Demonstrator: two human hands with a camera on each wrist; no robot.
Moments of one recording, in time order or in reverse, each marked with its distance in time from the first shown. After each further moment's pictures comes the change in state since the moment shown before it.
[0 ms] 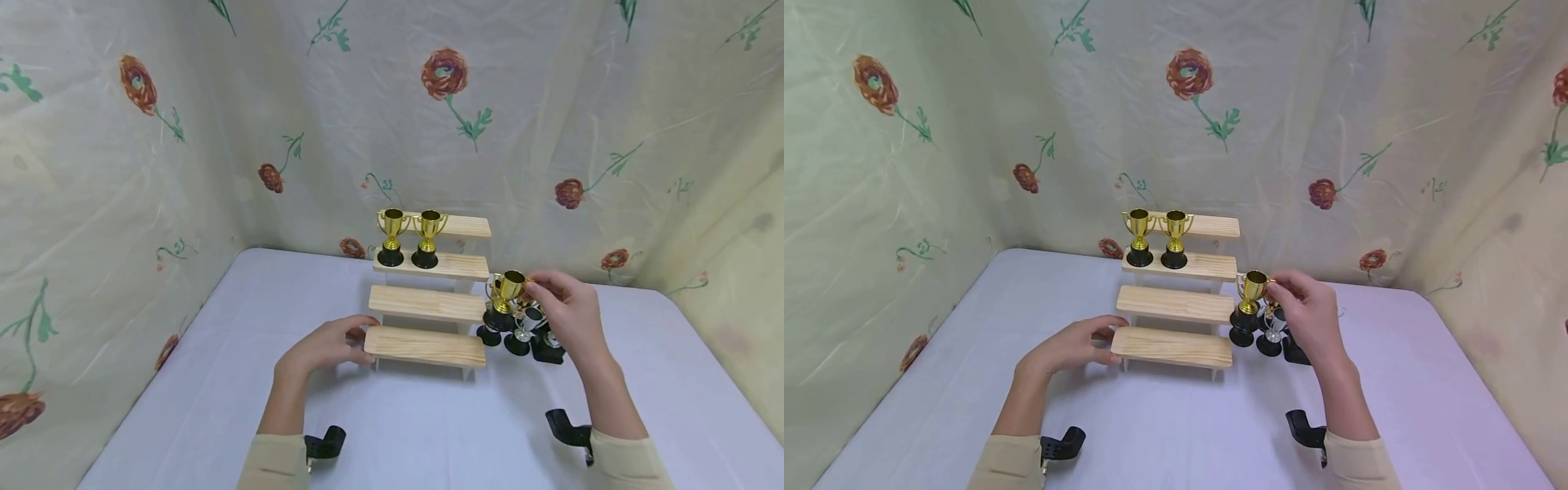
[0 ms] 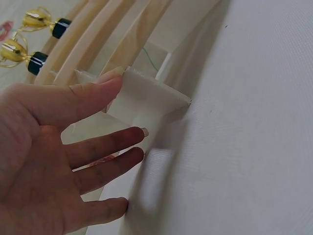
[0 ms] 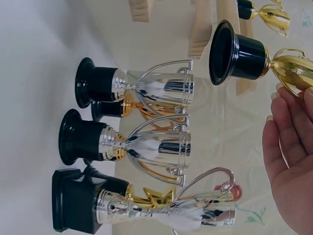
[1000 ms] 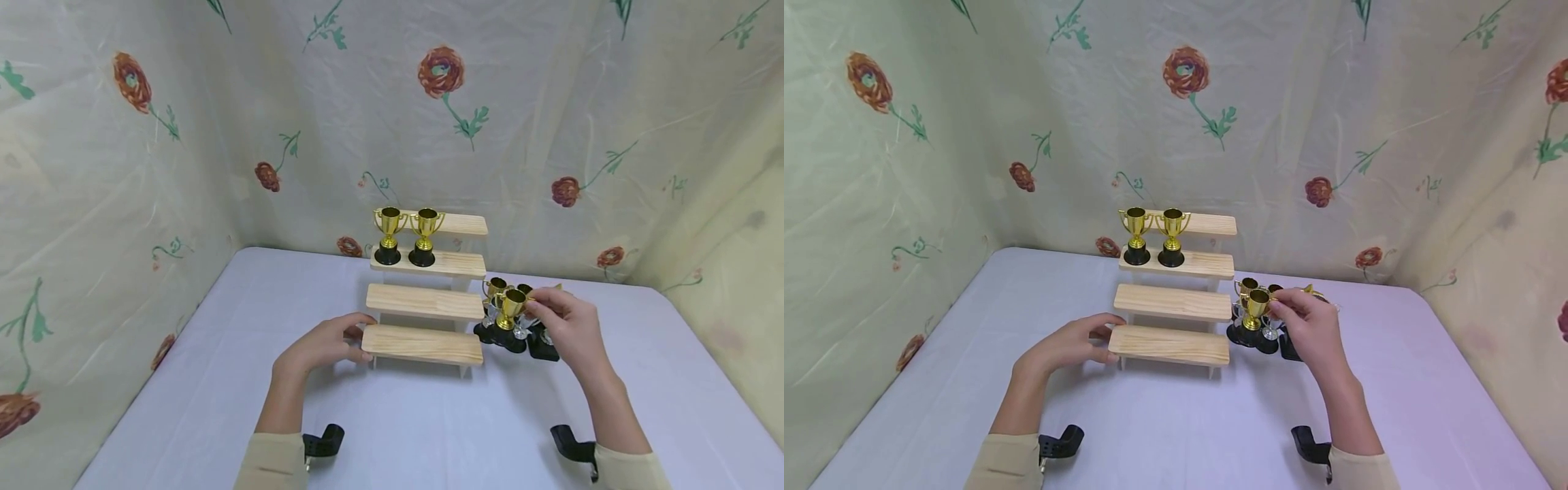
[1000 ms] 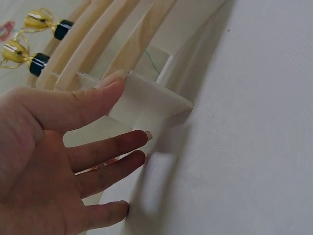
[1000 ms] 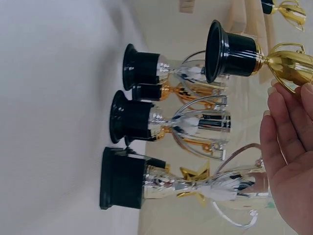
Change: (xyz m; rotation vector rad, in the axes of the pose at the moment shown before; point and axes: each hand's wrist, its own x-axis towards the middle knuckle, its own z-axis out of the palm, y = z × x) left_hand 0.001 0.001 0.001 -0.022 0.013 -0.035; right_hand -0.021 0.024 0.000 -0.031 -0.051 0.026
